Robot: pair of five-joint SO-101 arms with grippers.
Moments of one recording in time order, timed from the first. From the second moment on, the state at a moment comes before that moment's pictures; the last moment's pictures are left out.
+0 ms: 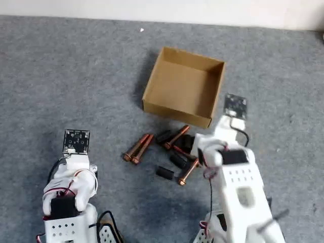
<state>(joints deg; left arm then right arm) -14.1 -103.6 95.8 71.4 -4.9 -13.5 -40.8 59.2 50.0 -16.9</state>
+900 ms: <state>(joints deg) -14.1 -103.6 96.0 71.4 -4.9 -15.6 5.3 34.2 47.7 -10.2</state>
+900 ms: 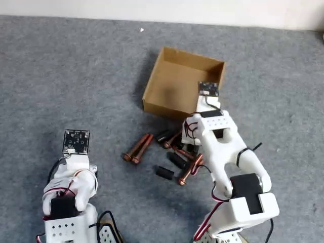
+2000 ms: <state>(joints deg) -6.5 -103.9 79.3 74.2 -13.1 -13.8 -46.7 56.4 53.1 -18.7</state>
